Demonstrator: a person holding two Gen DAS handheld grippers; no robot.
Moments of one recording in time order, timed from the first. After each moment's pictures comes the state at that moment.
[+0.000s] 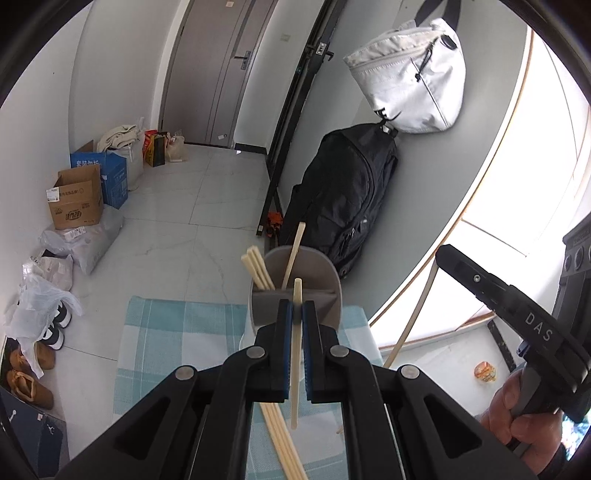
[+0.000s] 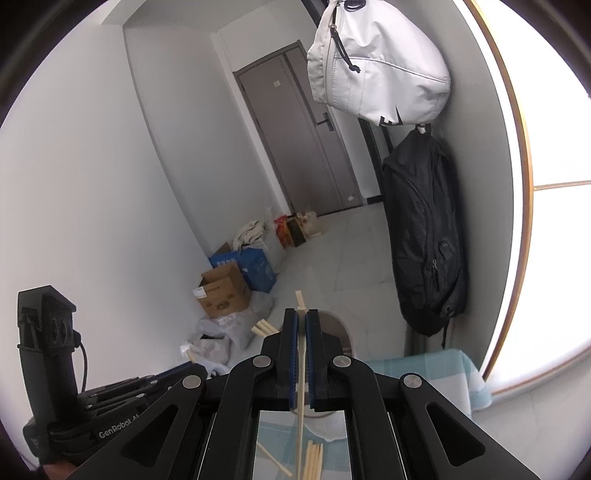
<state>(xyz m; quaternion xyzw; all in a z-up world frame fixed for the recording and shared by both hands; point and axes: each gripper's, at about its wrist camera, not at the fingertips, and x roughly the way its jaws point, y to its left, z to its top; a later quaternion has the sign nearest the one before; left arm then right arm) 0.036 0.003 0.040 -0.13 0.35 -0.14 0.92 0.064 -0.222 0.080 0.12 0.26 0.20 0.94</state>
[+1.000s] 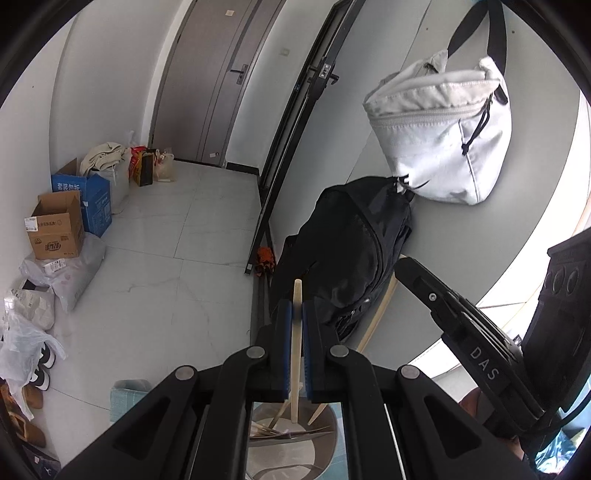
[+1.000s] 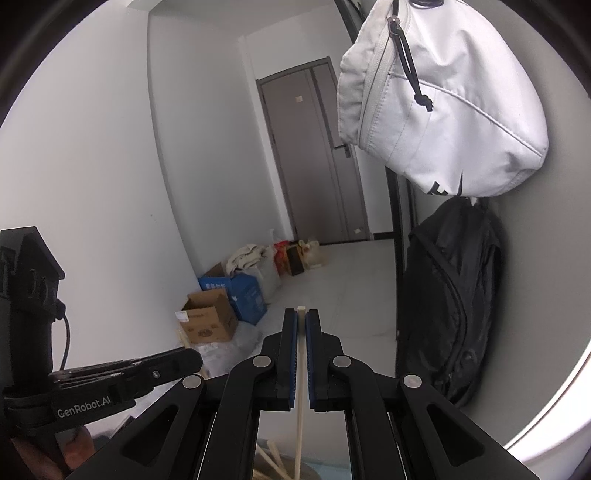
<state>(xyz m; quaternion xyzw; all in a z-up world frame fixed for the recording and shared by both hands) 0.140 0.008 0.073 -0.15 0.32 -0.15 0.92 0.199 -0.182 0.112 0.06 0.22 0.22 0.95</state>
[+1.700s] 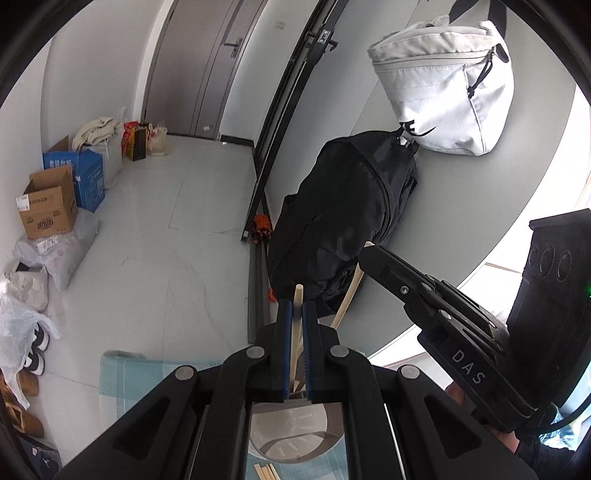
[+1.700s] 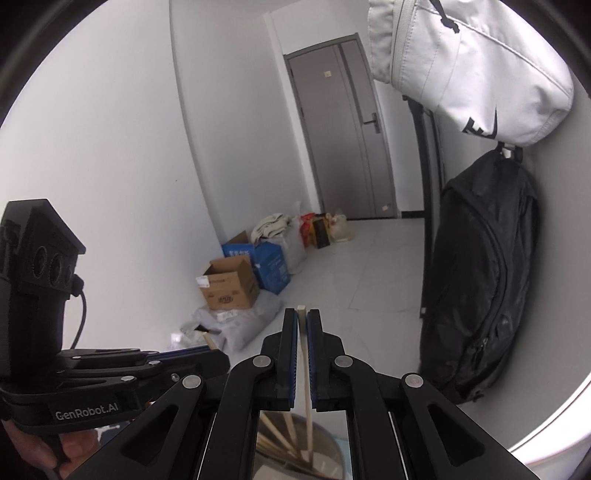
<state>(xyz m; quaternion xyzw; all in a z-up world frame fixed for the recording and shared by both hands) 0.138 0.006 0.035 -0.14 0.38 -0.16 0.90 0.191 -0.168 0.059 0.04 0.26 0.29 0.92</state>
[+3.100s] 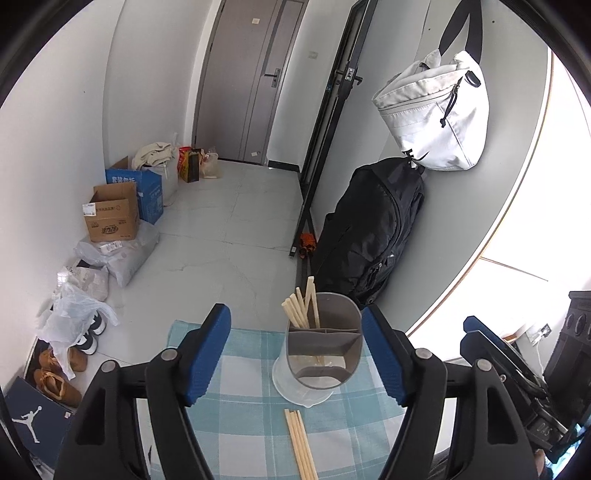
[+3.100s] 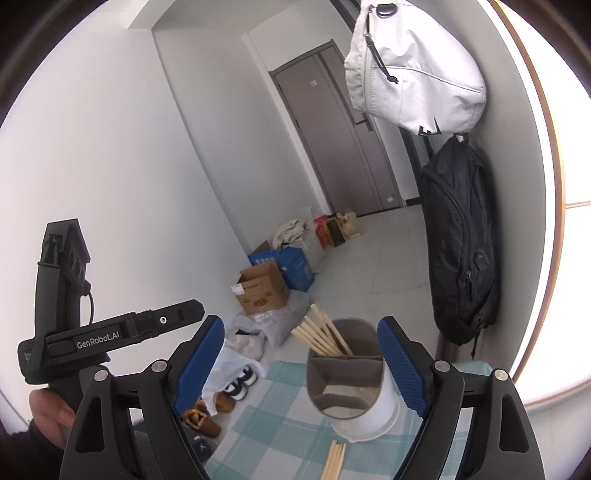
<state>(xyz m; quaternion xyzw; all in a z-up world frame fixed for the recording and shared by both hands) 0.028 0.017 0.081 -0.11 0.33 -0.06 0.93 0.044 -0.222 0.093 0.12 0.25 0.29 0.92</state>
